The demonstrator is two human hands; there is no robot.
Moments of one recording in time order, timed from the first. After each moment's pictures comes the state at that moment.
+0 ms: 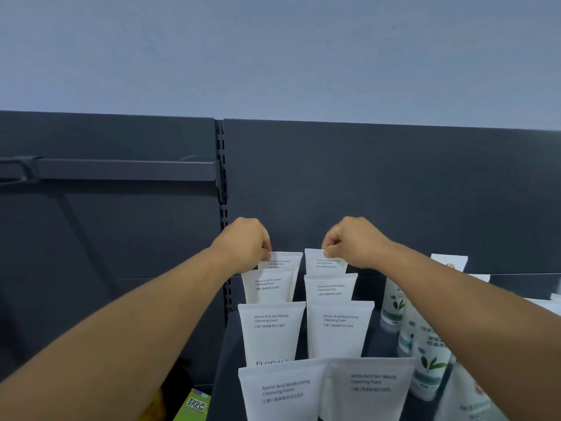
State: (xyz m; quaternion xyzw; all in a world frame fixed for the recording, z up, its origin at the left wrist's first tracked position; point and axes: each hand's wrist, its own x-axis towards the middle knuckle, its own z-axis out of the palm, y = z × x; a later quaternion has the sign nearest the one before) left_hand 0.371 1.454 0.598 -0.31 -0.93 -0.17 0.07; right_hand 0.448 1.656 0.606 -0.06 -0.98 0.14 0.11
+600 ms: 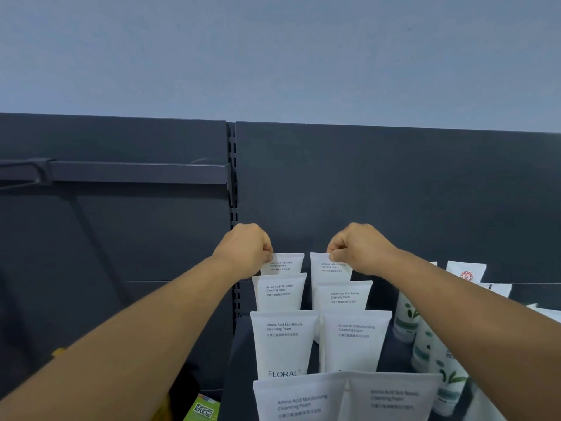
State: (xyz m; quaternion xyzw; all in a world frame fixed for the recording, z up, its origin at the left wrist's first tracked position) left_hand 0.361 1.444 0.589 -0.28 -0.93 -0.21 0.09; right_hand 0.433 1.653 0.598 -0.06 -0.98 0.14 0.11
